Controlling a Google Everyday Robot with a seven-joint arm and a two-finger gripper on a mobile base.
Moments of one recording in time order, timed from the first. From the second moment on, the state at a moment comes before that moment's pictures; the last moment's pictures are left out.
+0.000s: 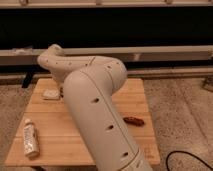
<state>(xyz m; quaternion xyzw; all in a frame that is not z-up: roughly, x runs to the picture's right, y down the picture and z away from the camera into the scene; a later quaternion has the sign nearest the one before) -0.271 -0.033 0.892 -0.21 0.11 0.50 0.83</state>
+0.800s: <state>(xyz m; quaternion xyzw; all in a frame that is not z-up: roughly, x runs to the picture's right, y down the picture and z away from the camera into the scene) -0.324 -0.036 0.905 -0.24 0.05 0.46 0.86</state>
